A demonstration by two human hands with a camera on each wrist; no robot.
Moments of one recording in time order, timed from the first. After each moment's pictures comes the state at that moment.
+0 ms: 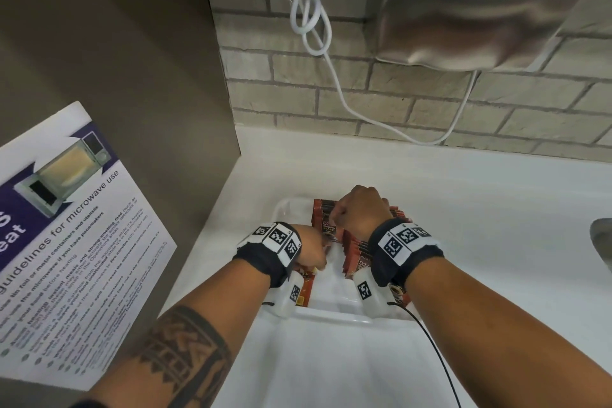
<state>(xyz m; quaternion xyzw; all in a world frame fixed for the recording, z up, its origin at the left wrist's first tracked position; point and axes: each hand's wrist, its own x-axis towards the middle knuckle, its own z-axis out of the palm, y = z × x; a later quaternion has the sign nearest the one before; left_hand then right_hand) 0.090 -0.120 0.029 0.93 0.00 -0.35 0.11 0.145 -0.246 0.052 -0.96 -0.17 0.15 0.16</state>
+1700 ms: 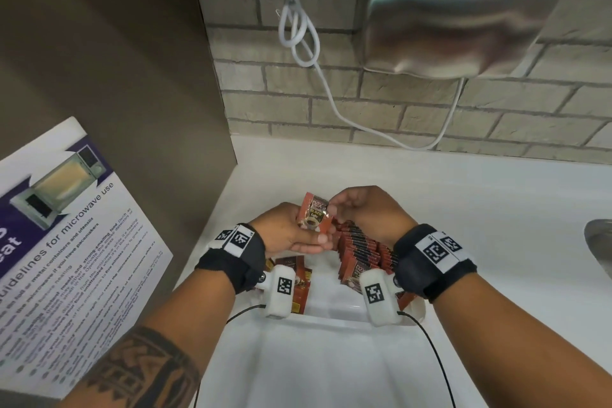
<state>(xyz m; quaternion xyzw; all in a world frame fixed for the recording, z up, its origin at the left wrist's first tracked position) 0.072 -0.091 0.051 0.69 0.05 -0.22 0.69 0.139 -0.280 0.075 -0.83 -0.18 0.21 0.48</state>
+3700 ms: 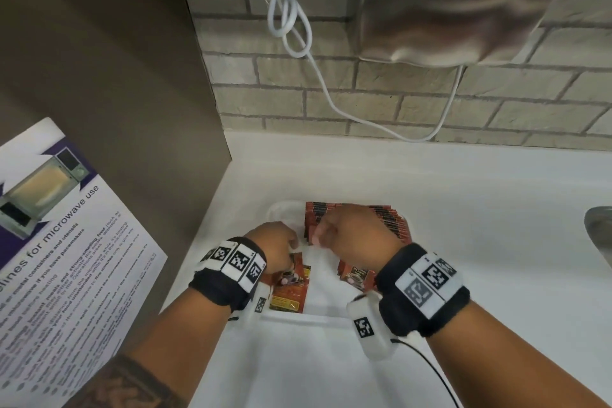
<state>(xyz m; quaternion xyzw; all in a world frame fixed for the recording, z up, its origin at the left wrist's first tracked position) 0.065 -0.088 0.042 0.96 0.03 -0.26 0.11 0.097 -0.262 0.084 -0.91 -0.24 0.21 0.25</state>
